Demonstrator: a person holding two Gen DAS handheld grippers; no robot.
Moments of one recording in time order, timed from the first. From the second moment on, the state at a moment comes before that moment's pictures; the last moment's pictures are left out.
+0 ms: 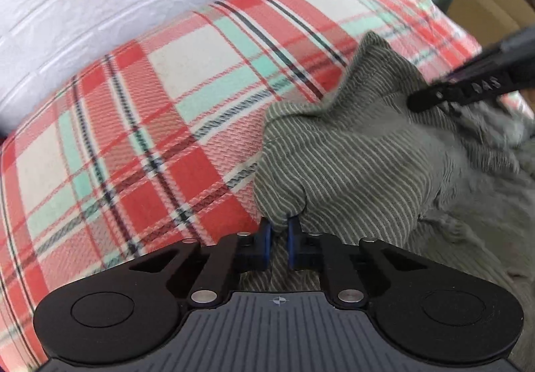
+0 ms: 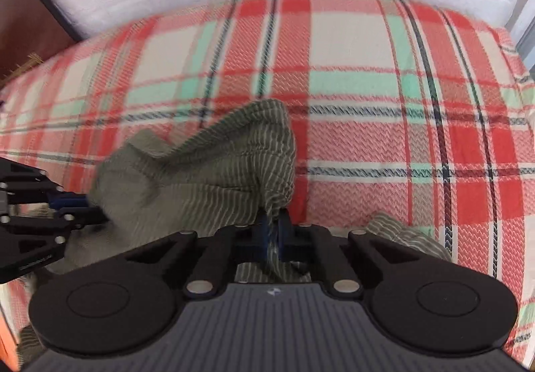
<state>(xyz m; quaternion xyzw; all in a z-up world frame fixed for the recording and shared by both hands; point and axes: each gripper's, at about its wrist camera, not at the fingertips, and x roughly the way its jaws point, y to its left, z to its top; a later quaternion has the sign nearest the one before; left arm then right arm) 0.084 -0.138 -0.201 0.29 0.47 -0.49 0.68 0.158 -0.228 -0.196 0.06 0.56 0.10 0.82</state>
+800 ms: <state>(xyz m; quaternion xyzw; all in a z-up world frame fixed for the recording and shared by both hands) 0.214 -0.084 -0.026 0.13 0.34 -0.33 0.87 0.247 -0.112 0.018 0.03 0.33 0.21 0.92</state>
